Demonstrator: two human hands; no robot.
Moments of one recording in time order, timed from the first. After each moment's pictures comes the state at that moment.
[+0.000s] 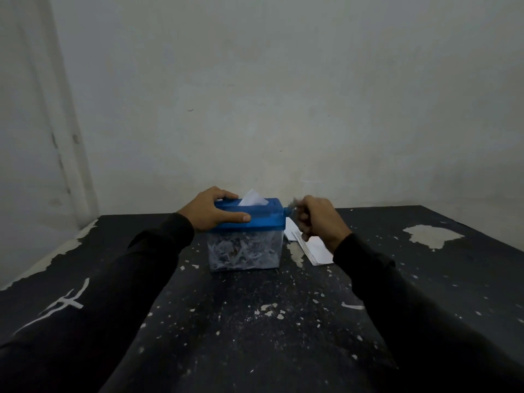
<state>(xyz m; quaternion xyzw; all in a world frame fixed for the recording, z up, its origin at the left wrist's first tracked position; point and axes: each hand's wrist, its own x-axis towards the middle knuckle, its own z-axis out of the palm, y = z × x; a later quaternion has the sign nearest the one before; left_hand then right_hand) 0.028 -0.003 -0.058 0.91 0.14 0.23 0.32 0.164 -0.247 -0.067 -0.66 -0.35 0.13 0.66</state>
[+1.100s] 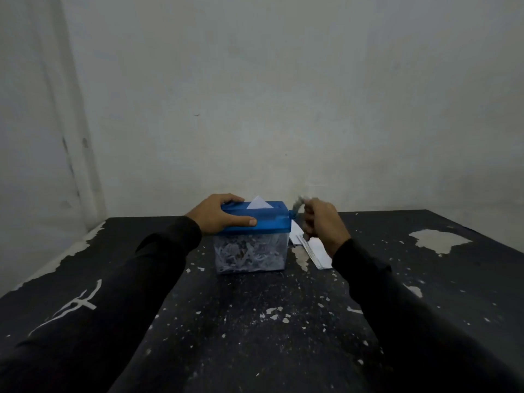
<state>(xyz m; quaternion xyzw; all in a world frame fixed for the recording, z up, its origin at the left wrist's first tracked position) 0.025 -0.011 -0.054 0.90 0.14 0.21 0.35 0.165 -0.238 -0.070 -0.64 -0.34 0.11 0.68</state>
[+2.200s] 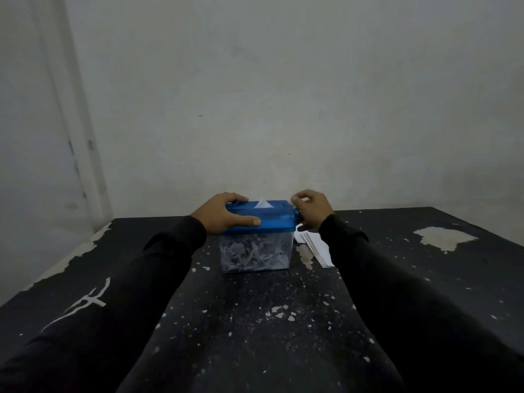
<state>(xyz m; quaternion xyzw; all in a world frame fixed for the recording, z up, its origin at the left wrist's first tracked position) 0.022 -0.015 -0.051 0.91 0.14 0.21 0.33 0.208 -0.193 -0.066 -0.75 -0.30 0.09 0.59</state>
